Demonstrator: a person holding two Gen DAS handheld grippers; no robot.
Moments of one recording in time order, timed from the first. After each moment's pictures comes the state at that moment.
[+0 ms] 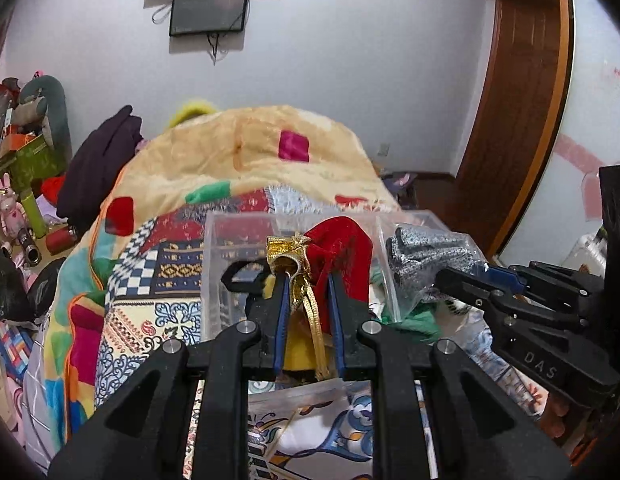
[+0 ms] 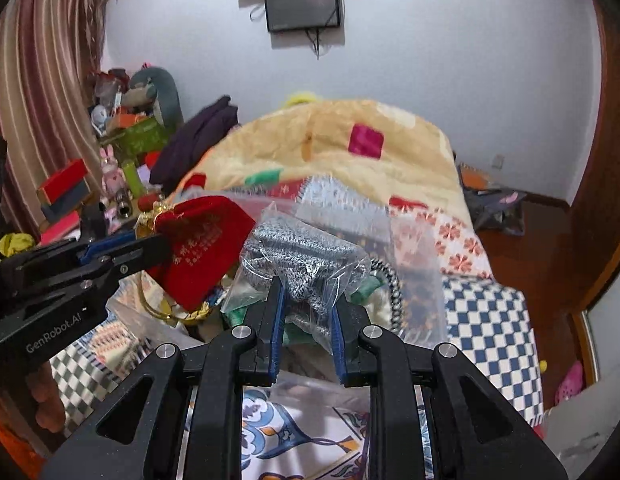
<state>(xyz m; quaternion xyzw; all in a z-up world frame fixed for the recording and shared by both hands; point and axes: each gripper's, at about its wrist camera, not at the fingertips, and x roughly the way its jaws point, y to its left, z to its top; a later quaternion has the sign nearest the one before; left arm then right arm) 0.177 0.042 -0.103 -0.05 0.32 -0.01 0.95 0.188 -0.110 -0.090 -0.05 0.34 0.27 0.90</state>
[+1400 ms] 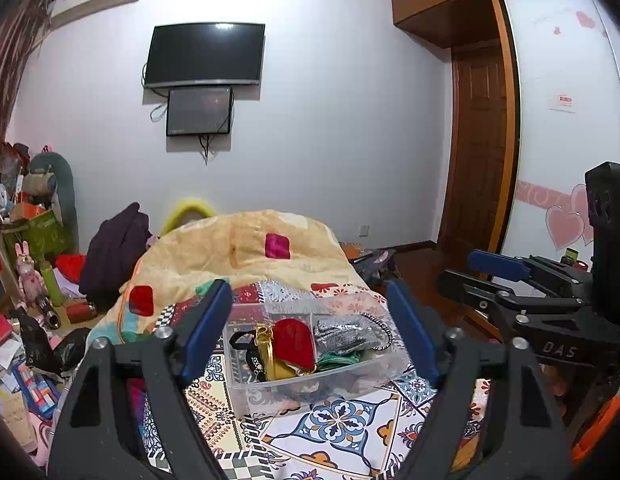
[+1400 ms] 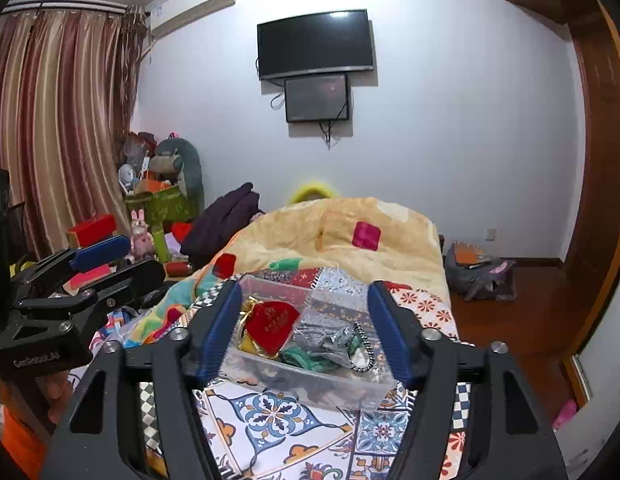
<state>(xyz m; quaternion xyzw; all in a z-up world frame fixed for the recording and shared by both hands) 0.047 0.013 0.005 -0.02 0.15 -0.02 0.99 0.096 -0.152 0.009 -0.02 0.18 0.29 0.94</state>
